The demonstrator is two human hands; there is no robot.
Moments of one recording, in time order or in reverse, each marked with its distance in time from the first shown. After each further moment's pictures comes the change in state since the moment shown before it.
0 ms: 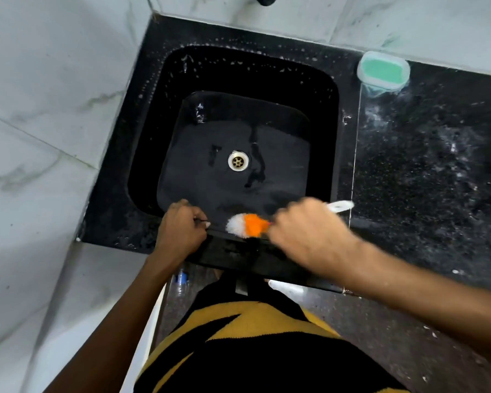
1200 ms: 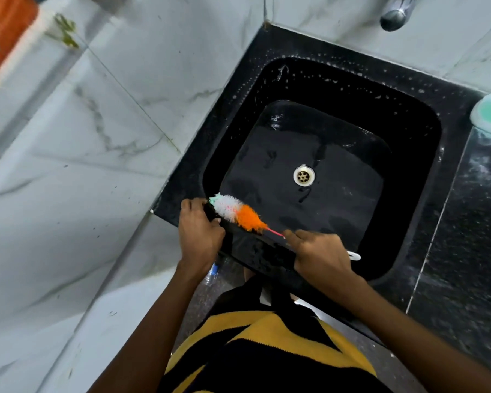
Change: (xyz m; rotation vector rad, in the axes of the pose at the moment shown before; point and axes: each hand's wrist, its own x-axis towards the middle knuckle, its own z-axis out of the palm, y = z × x) left_hand -0.032 -0.046 -0.020 -0.176 0.445 -0.449; right_hand 0.089 -0.033 0.086 0.330 0.428 0.135
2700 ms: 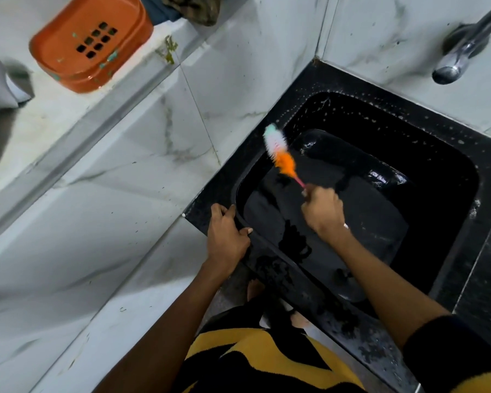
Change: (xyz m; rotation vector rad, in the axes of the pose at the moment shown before) left_hand 0.013 -0.002 -0.007 -0.008 -0.062 0.025; right_hand 0.145 0.022 0.033 0.259 -0.025 0.393
